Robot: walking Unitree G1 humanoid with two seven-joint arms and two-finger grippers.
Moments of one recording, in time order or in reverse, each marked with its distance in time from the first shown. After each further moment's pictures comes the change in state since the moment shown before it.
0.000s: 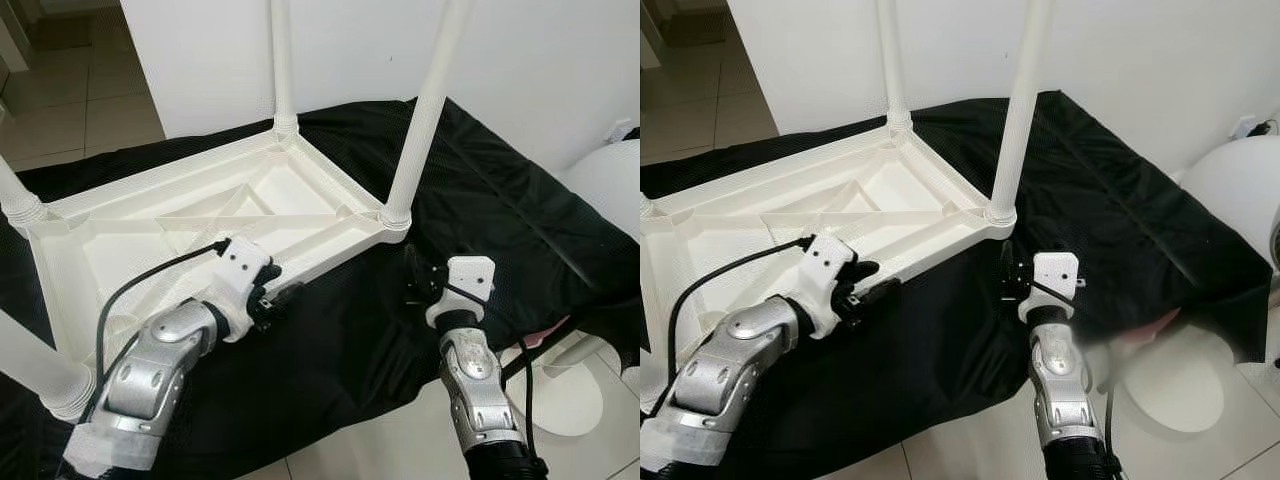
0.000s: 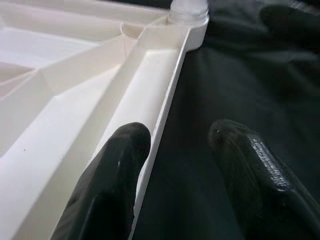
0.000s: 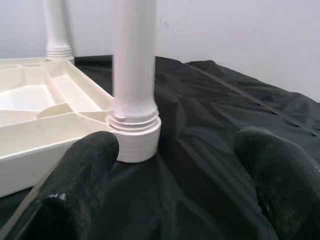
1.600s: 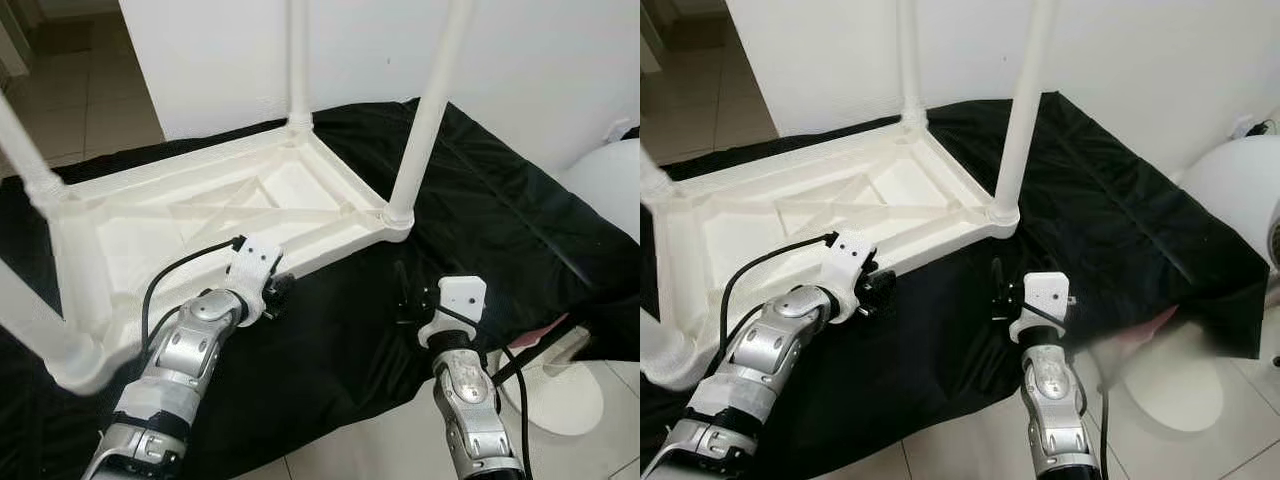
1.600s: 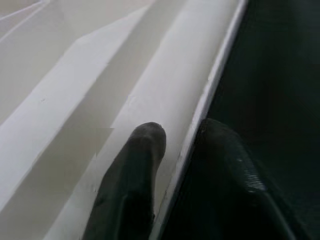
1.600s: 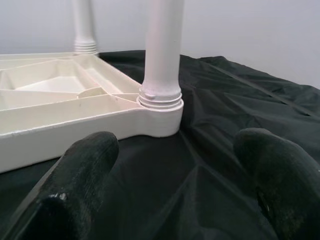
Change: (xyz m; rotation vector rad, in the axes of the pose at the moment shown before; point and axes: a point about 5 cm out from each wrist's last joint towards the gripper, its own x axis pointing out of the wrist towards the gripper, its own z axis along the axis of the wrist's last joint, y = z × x) left arm 0.060 0.010 -0.032 0.063 0.228 0.175; right arm -0.025 0.011 -0.002 0.002 0.005 0.041
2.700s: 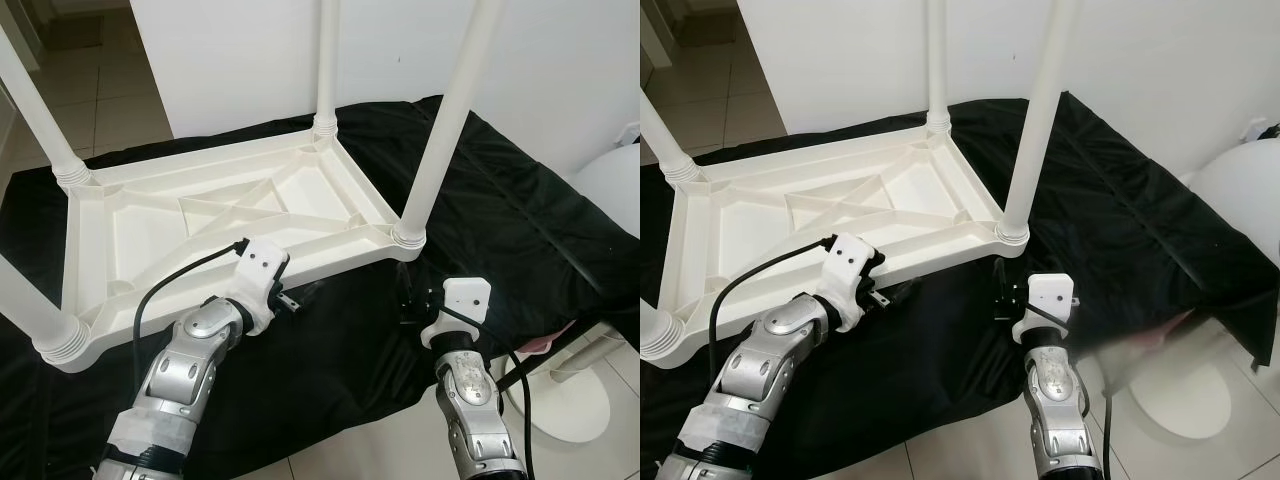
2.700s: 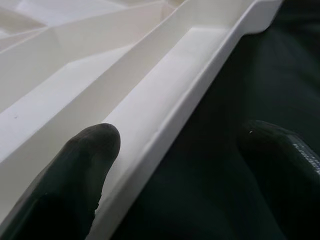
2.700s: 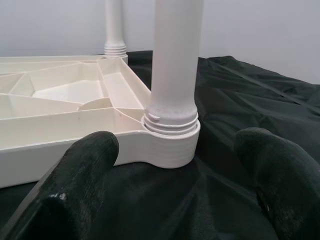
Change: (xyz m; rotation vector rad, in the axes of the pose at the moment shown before) left arm -0.011 -0.013 0.006 -0.047 -0.117 -0.094; right arm -0.003 -0.001 -0.002 0.011 0.001 0.002
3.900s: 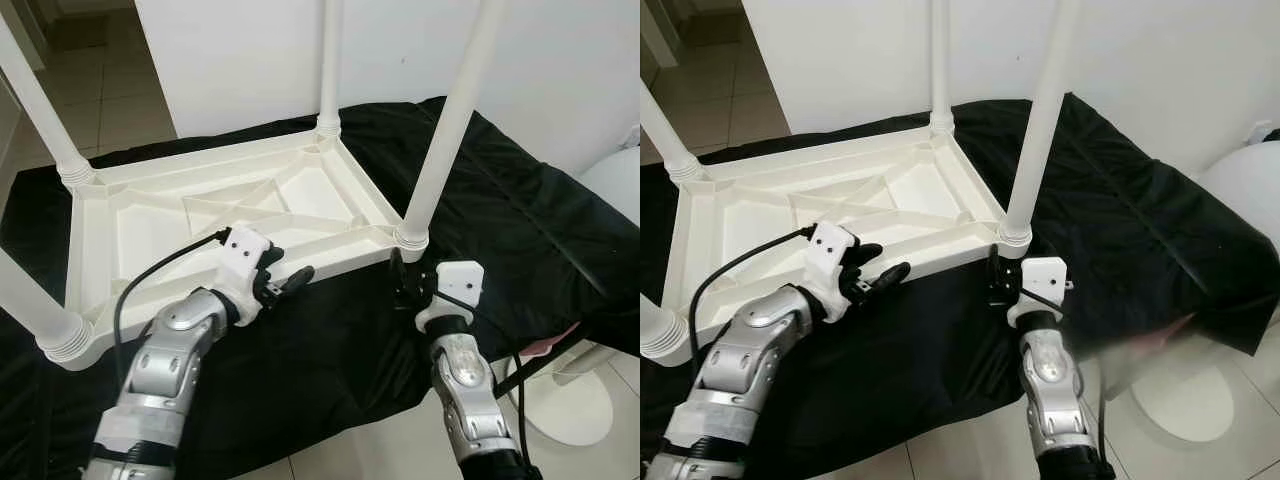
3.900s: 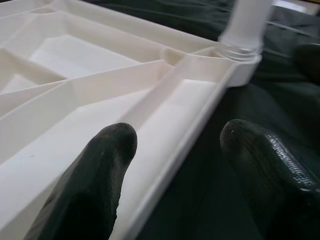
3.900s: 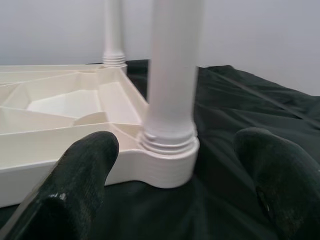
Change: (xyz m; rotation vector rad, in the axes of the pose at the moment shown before) left arm -0.012 0.009 0.020 -0.063 -0.164 -0.026; right arm 0.013 -0.004 0.005 -0.002 -0.030 -0.007
